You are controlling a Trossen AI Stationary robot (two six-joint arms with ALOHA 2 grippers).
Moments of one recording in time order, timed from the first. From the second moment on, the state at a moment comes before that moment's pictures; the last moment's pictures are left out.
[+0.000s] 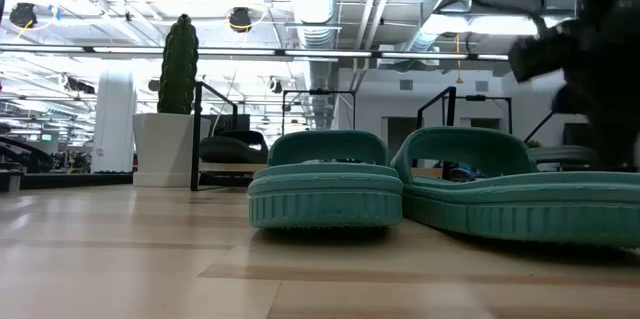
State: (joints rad) left arm -0.36 1.10 0.76 0.47 -0.35 -0.18; right arm 0.34 1.30 0.72 -0.82 -0.05 0.70
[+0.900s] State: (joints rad) left arm -0.36 1.06 0.76 0.35 -0.13 -0.25; right arm 0.36 1.39 1.04 -1.36 0.30 0.76
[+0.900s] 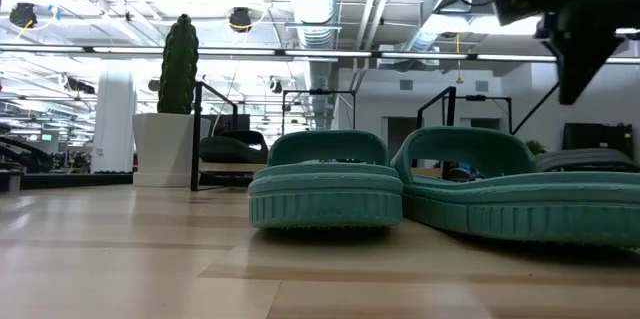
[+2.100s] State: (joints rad) left arm -0.38 1.06 0.76 0.33 -0.08 -0.32; right arm 0.24 1.39 0.80 -1.27 0.01 0.76
